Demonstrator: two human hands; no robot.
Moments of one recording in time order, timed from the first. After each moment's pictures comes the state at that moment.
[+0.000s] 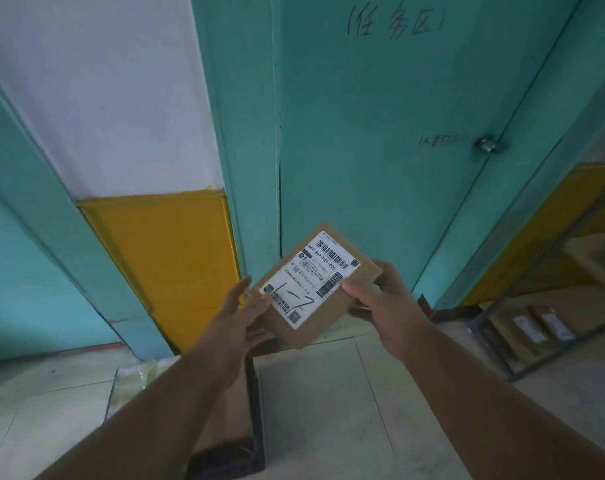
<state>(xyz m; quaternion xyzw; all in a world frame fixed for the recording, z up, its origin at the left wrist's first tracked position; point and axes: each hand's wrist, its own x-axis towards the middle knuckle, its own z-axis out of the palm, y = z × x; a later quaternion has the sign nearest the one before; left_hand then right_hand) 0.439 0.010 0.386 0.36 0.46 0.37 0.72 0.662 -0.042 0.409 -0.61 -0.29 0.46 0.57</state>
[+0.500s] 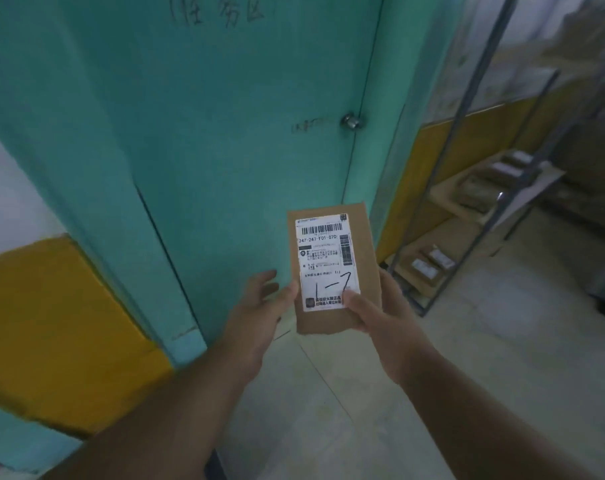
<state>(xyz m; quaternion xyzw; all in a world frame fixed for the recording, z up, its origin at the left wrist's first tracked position) 0.599 0.006 0.399 0.58 0.38 0.24 0.68 0.740 -0.131 0.391 -0.62 -0.22 0.34 0.67</state>
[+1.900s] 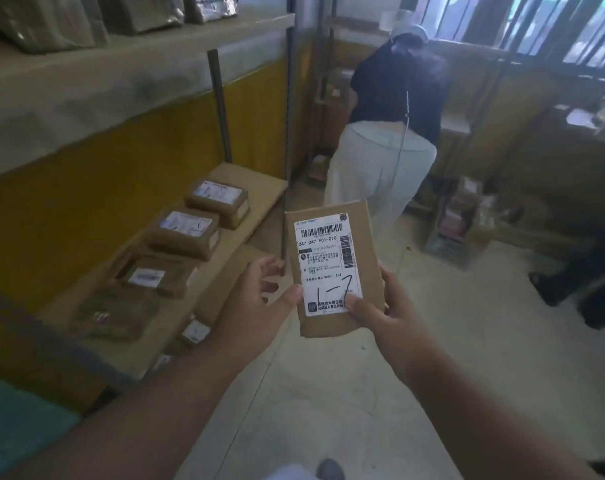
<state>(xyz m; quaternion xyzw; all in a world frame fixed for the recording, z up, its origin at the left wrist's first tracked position) 1.603 -0.361 0.392 0.80 0.12 0.09 0.58 1.641 -0.571 0.389 -0.70 -0.09 0.11 0.70</state>
